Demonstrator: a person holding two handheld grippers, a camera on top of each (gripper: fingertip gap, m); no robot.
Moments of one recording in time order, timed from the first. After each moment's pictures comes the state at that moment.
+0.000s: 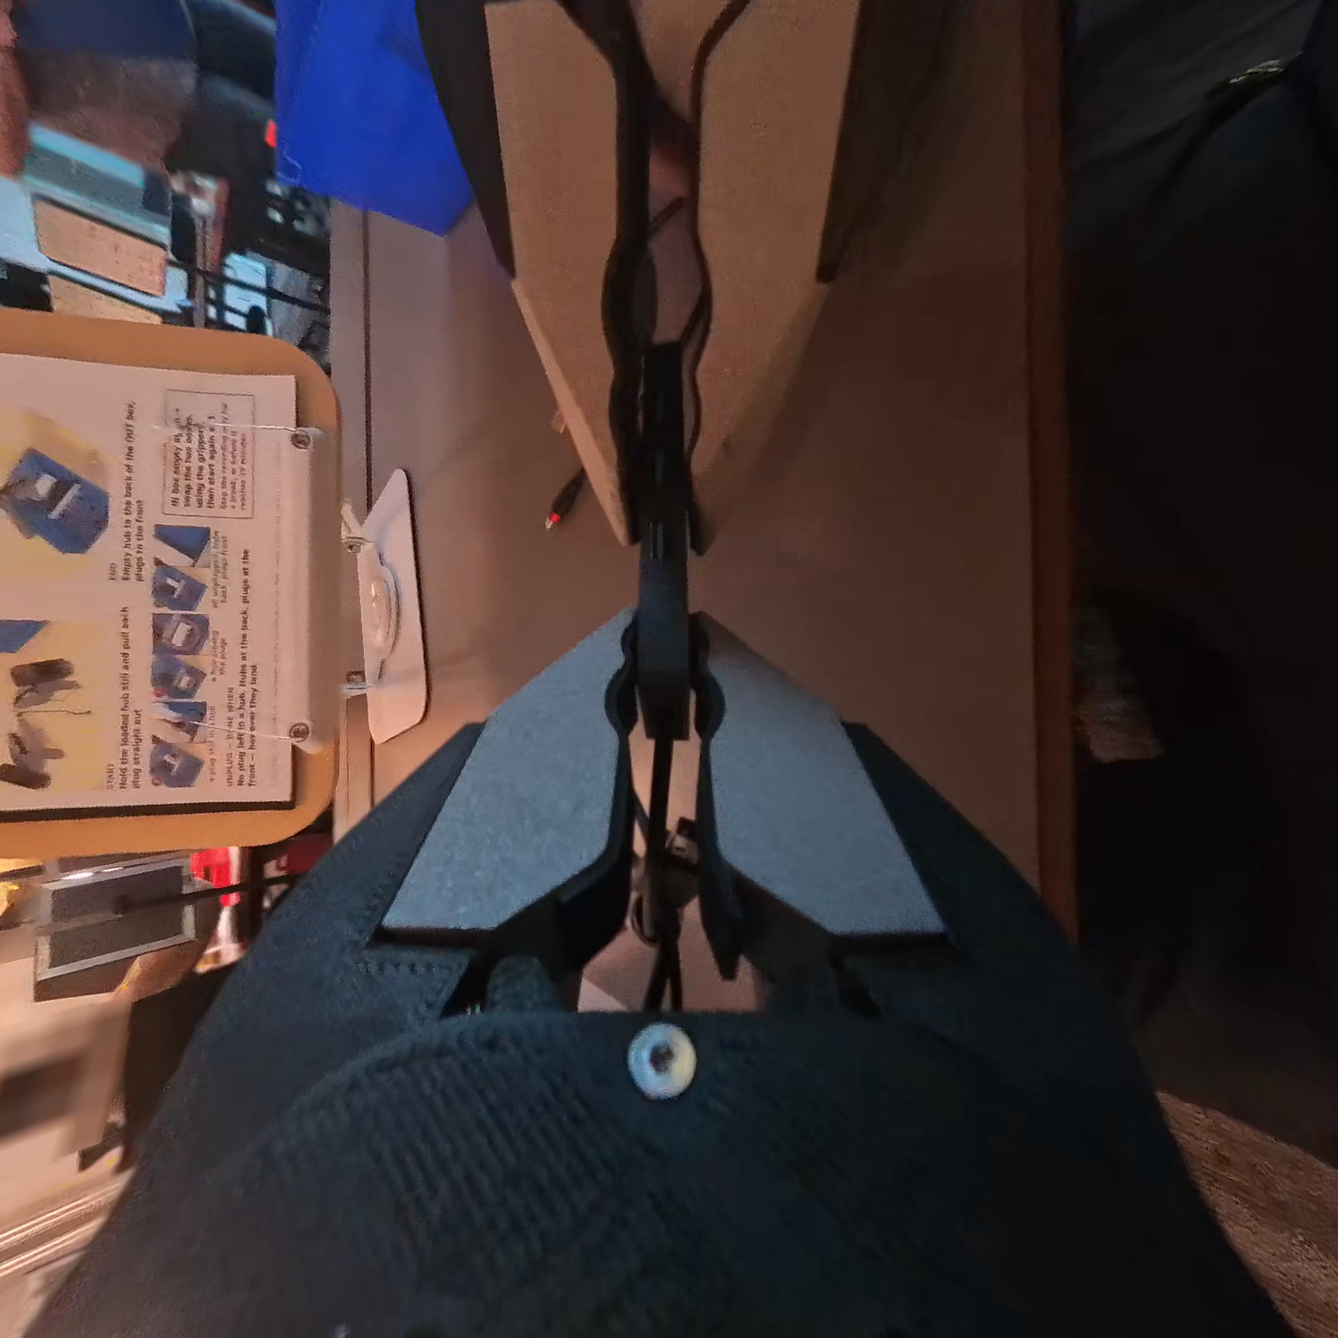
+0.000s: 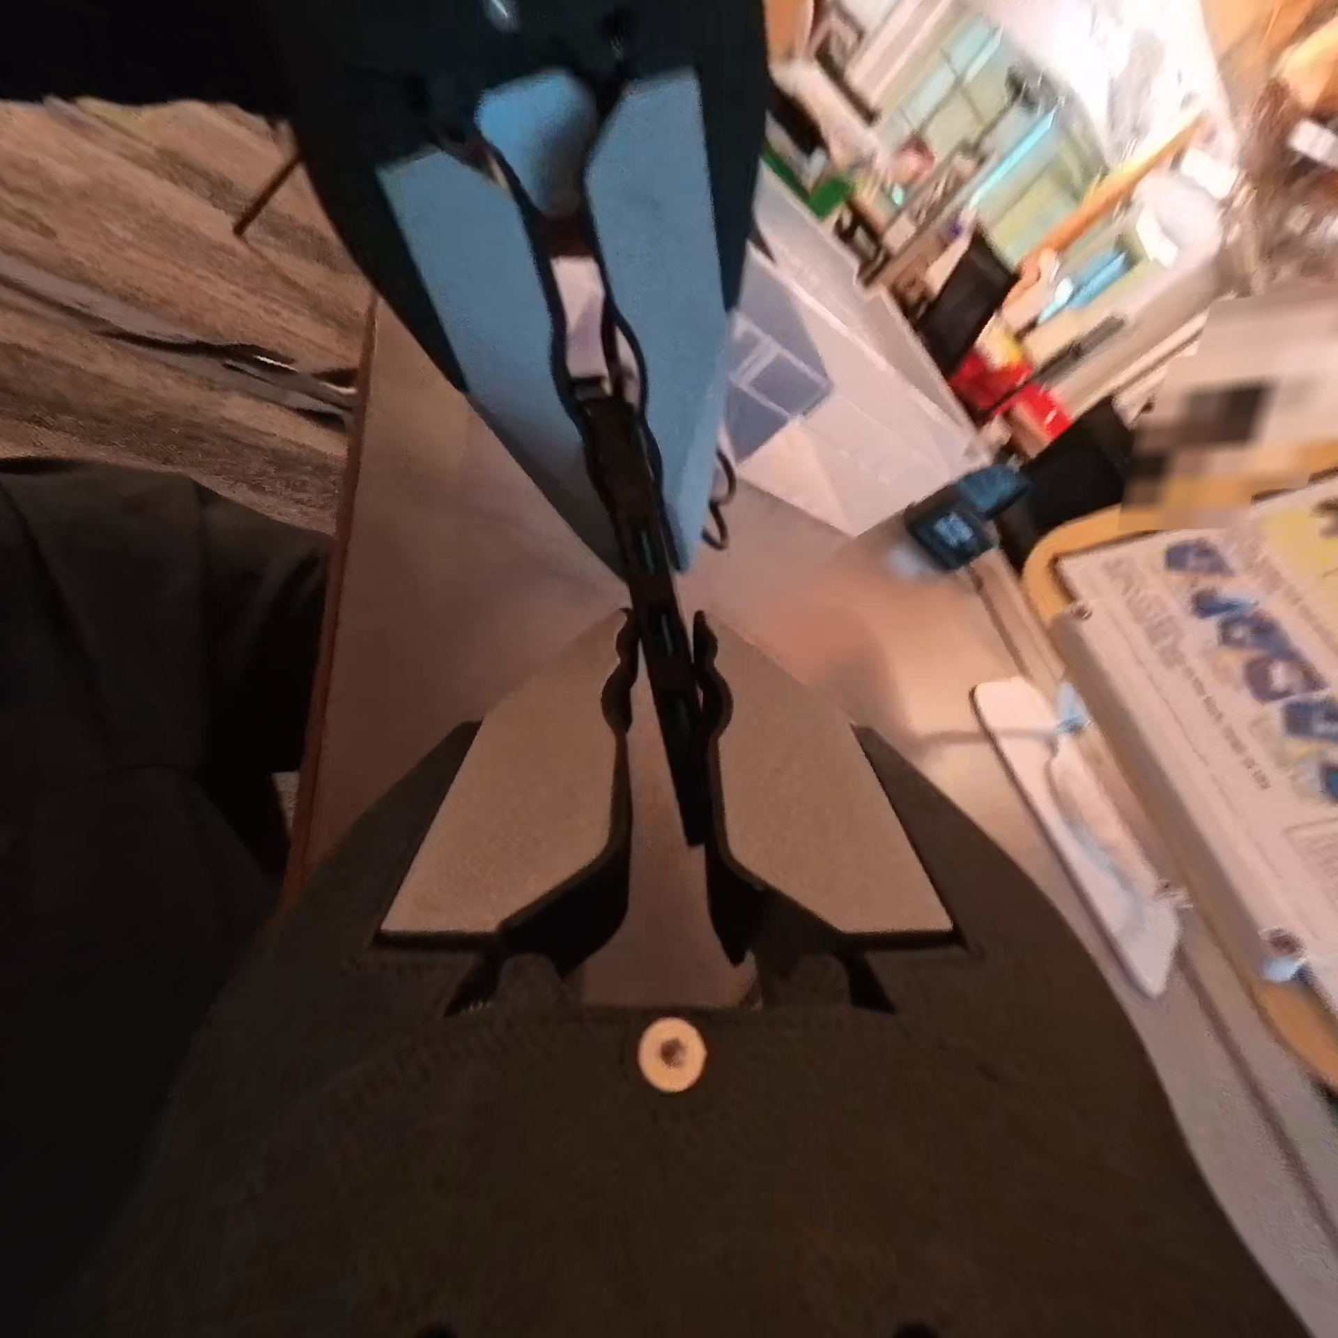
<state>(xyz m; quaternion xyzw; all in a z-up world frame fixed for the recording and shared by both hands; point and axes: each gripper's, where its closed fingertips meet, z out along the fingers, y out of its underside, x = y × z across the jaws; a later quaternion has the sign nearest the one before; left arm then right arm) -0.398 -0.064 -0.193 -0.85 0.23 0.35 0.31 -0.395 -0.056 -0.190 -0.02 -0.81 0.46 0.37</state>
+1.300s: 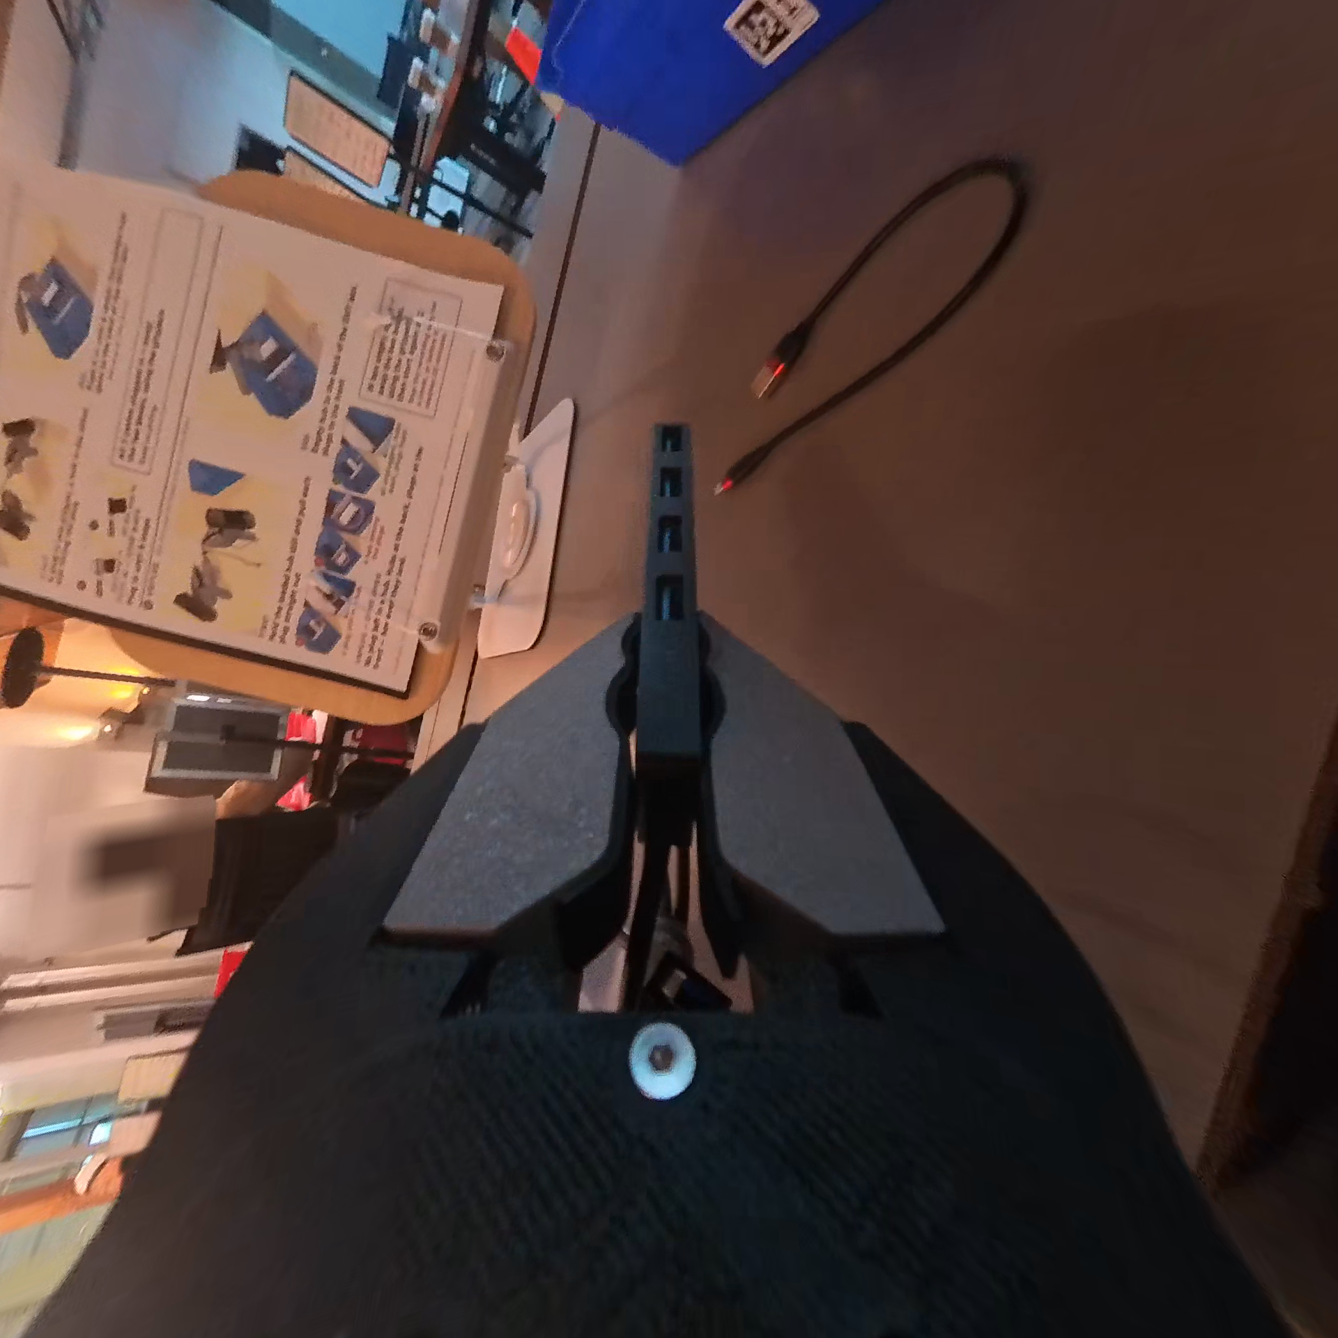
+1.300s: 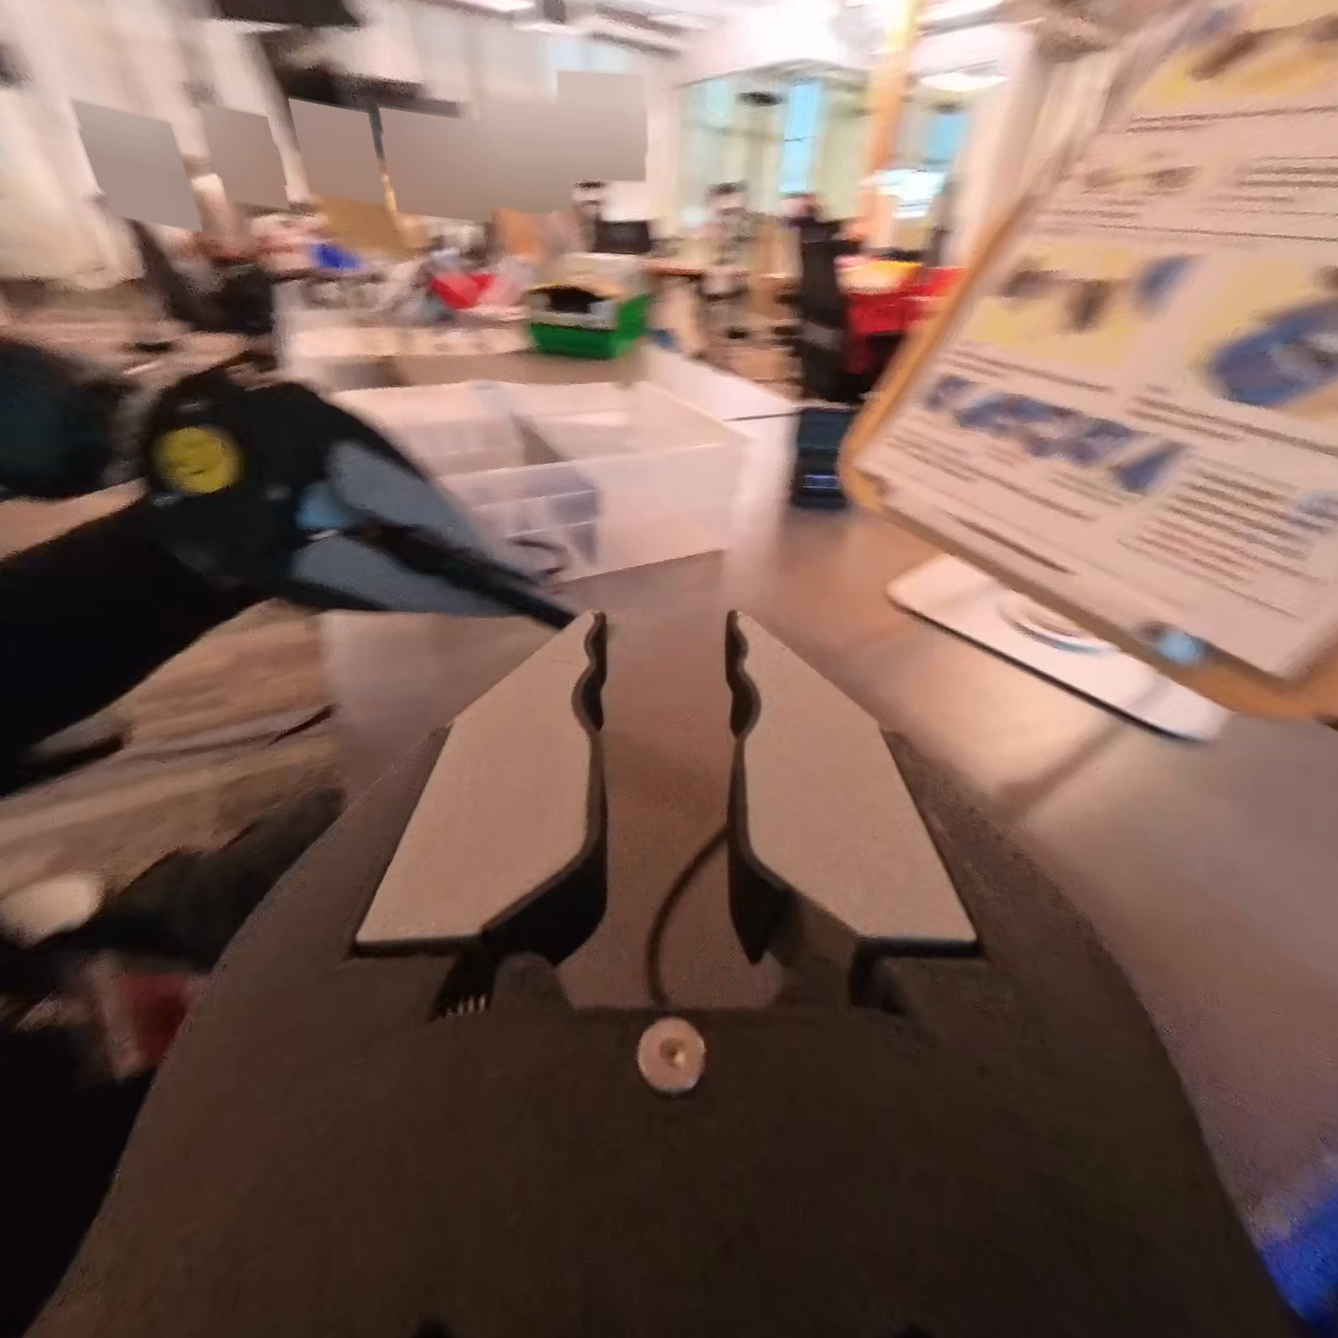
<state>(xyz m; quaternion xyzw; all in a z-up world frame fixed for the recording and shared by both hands) -0.439 -0.063 -0.158 -0.82 0.12 0.44 0.34 -0.406 0.042 -0.091 -0.23 -0.71 0.62 0.25</state>
